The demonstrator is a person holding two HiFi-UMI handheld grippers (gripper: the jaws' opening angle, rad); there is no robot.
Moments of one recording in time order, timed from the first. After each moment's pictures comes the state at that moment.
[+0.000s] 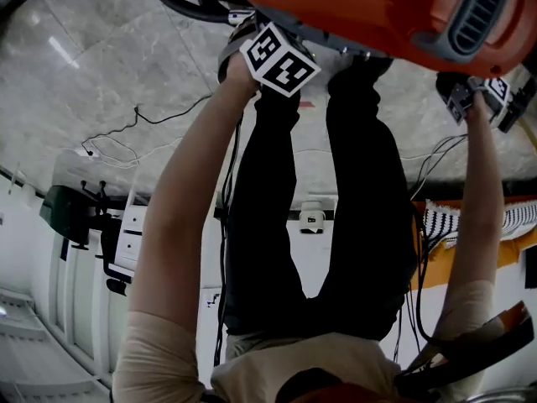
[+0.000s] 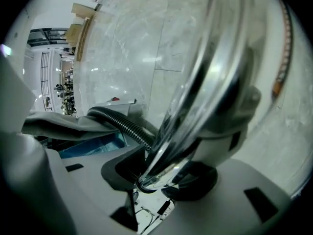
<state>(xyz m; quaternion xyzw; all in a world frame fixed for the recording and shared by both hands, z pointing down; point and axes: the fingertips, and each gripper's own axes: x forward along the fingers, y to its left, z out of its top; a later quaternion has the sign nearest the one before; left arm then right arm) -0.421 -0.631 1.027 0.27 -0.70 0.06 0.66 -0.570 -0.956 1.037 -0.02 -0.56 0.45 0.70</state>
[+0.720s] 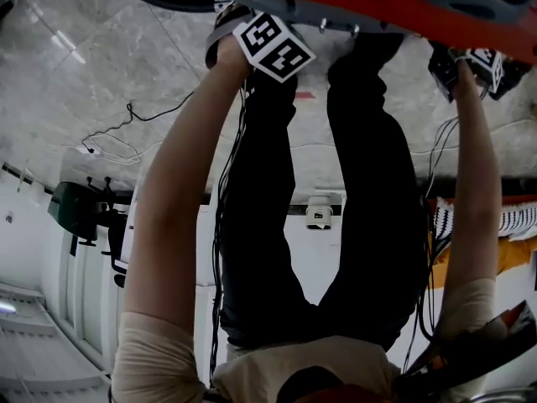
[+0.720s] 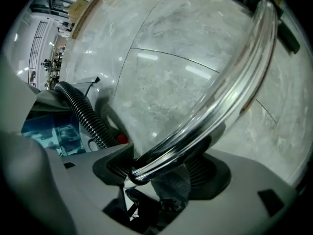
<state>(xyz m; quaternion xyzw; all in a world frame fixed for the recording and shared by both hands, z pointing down) -0.389 -0.648 1.076 0.29 -0.66 0.16 0.67 -0.511 -0.960 1.099 -0.02 -0.57 0.35 0.74</state>
